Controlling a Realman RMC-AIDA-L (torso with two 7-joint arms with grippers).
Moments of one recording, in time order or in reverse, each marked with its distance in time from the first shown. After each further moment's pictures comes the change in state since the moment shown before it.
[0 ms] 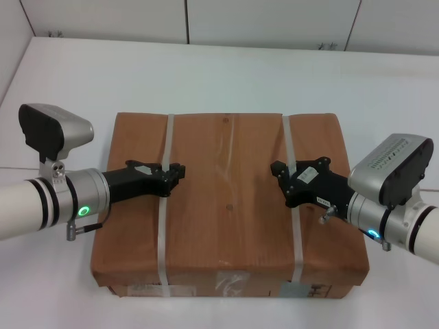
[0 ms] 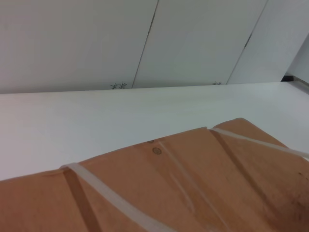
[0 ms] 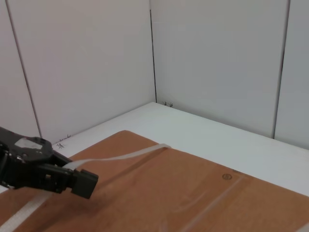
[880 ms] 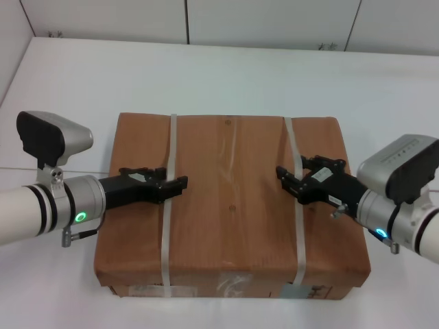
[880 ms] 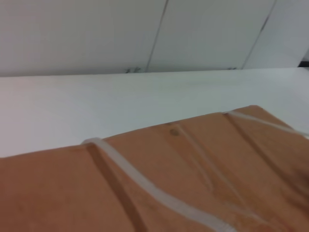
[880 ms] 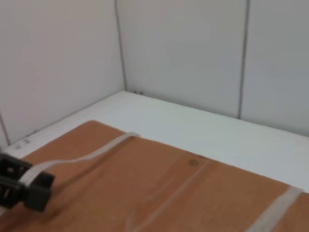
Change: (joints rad) left arm 0.008 -0.001 0.028 -0.004 -0.003 -0.056 -0.013; right arm -0.018 0.000 0.031 0.000 0.037 0.070 0.011
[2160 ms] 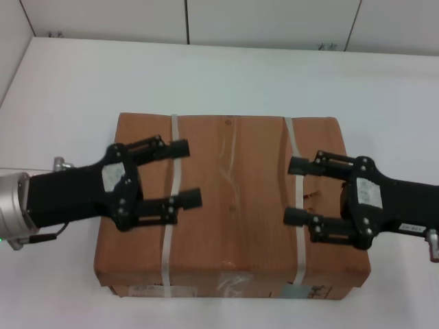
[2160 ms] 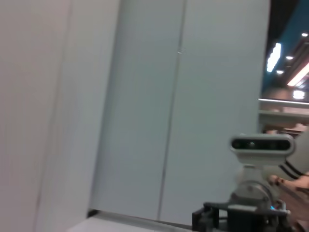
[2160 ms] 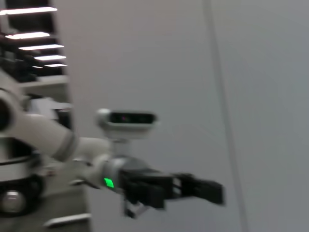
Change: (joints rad) left arm 0.199 0.128 -0.002 0.236 -0.071 0.886 0.244; right arm 0.058 -0.036 -0.224 -0.474 -0.157 -1.204 0.241
